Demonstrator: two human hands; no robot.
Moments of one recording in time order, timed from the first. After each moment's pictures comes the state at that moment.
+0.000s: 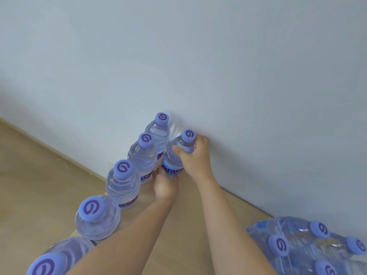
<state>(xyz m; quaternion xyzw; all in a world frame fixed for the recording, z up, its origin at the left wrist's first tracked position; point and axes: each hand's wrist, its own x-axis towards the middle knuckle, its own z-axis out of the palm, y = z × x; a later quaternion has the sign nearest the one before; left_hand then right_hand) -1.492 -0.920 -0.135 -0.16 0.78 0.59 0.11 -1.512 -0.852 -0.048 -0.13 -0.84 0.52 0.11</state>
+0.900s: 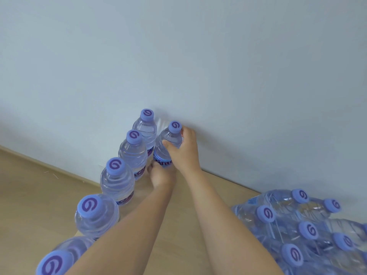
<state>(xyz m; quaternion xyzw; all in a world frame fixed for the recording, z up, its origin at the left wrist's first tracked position) -1.496 -0.912 -0.116 -0.19 0.80 0.54 0.17 -1.504 -0.859 -0.053 -0.14 -0.86 0.47 0.16</state>
